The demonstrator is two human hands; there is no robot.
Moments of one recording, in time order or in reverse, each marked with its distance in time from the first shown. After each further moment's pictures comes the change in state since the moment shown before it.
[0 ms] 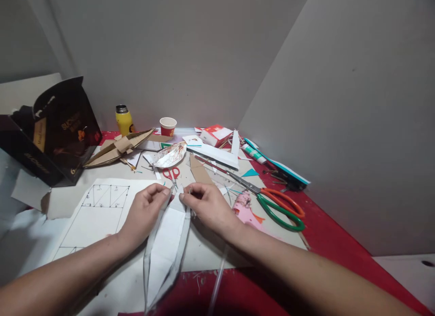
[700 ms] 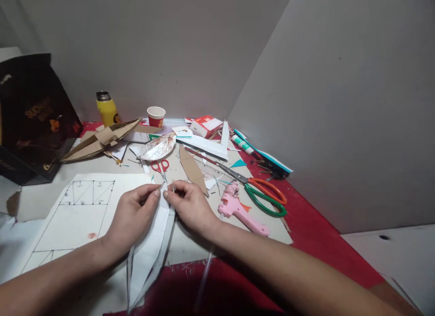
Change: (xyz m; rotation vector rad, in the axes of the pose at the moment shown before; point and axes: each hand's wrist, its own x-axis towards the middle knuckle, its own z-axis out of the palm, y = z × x) left_hand -0.005 -0.010 0.006 0.214 0.075 0.100; right_hand -0.004 0.021 0.017 0.014 0.067 -0.032
